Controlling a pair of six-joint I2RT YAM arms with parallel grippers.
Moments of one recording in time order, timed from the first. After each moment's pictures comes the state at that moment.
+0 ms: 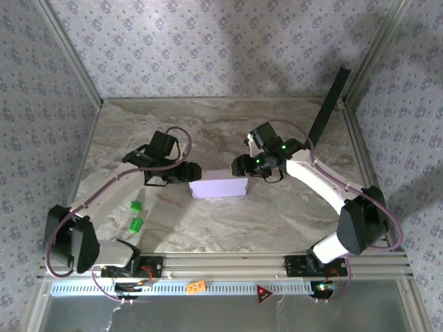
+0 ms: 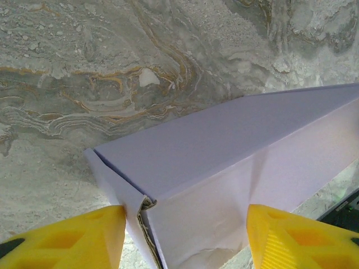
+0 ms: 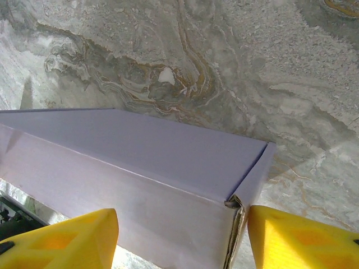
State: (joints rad) left arm -0.48 1.34 1.02 -0.69 0.39 -0.46; right arm 0.57 1.50 1.21 -0.76 -0.31 0.49
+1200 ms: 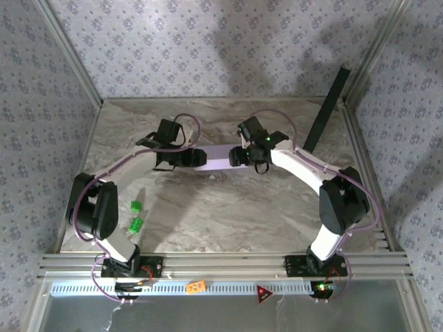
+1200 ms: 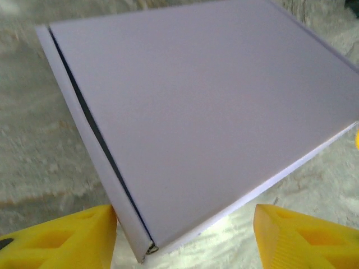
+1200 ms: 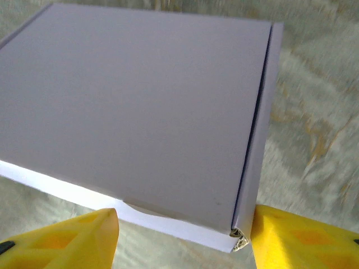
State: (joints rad) left arm -0.41 1.60 1.11 -0.49 0.43 -0.33; right arm 0.60 1.68 1.31 -0.67 -0.05 0.38
